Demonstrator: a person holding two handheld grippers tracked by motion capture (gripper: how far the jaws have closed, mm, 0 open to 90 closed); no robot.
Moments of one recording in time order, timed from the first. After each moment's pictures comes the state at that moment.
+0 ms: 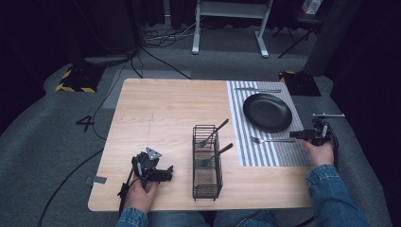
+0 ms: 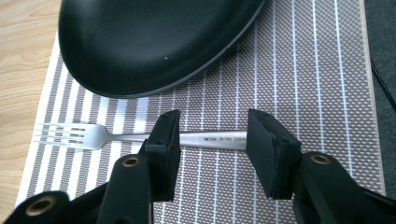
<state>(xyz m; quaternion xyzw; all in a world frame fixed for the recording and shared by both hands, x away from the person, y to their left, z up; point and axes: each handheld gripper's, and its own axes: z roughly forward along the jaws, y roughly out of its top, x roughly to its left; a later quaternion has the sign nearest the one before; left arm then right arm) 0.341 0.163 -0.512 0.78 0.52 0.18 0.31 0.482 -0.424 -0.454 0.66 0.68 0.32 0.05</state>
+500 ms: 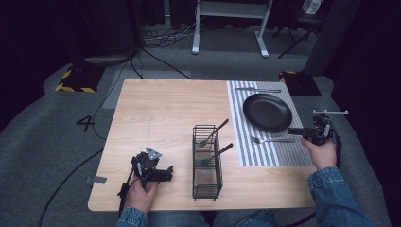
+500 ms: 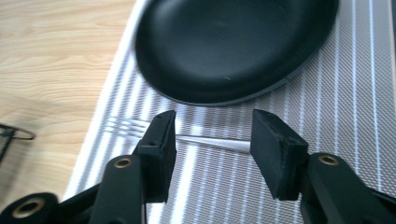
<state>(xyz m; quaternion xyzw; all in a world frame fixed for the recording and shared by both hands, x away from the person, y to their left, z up) 0.341 0.163 -0.512 0.78 0.52 0.18 0.30 0.460 -0.399 -0.414 0.60 0.71 0.36 0.08</state>
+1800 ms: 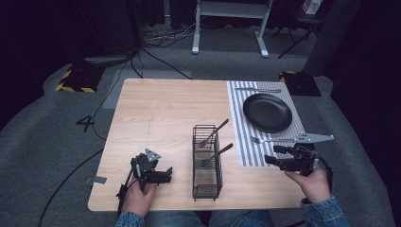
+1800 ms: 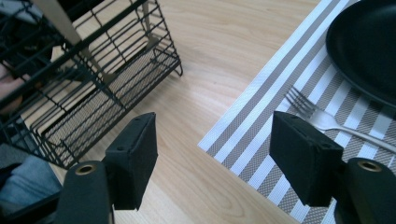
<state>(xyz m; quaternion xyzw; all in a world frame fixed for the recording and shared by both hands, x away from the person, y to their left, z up) 0.336 0.166 -0.512 0.78 0.51 0.18 0.31 0.354 -0.310 -0.399 0.38 0.81 0.44 0.08</state>
